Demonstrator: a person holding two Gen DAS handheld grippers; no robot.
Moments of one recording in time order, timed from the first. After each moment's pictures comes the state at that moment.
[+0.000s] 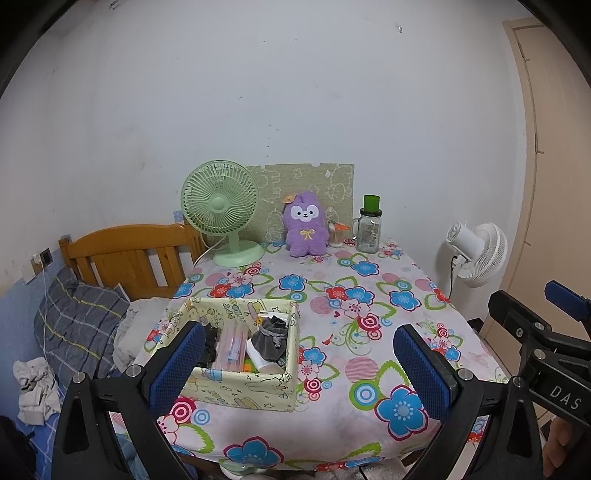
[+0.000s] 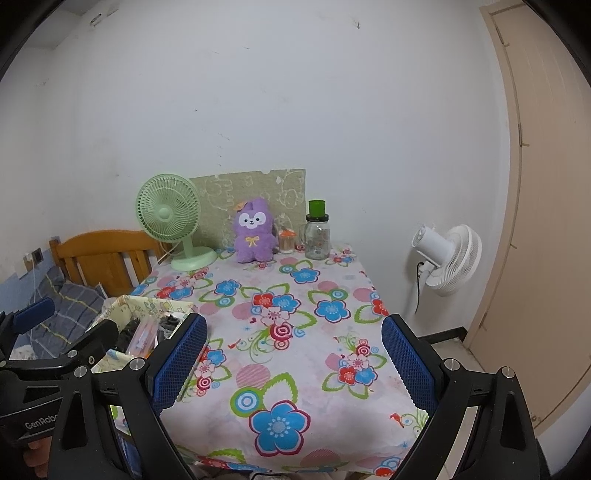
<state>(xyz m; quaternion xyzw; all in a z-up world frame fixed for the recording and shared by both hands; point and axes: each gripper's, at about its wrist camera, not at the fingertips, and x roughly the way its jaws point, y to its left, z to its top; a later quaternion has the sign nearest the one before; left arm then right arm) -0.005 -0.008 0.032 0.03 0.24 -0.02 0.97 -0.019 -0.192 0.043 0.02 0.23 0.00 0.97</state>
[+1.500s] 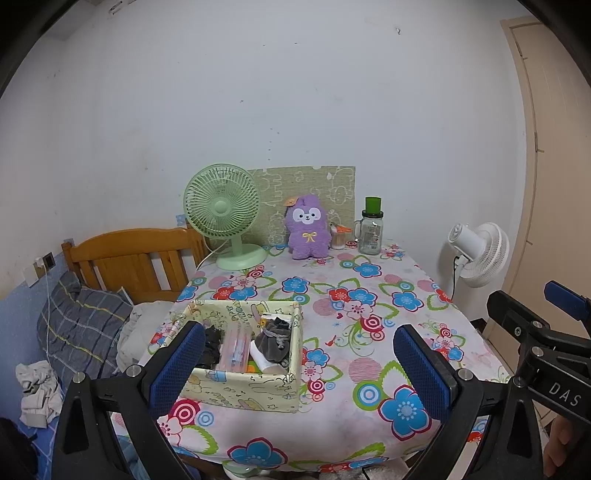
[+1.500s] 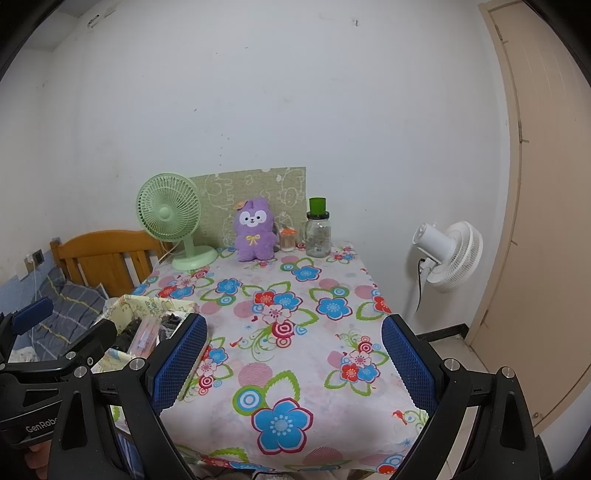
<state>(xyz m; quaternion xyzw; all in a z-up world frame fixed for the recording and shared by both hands) -0.007 -0.013 0.030 0.03 0.23 -0.02 0.97 -0.021 -0.192 0.040 0.02 0.23 0.00 0.97</state>
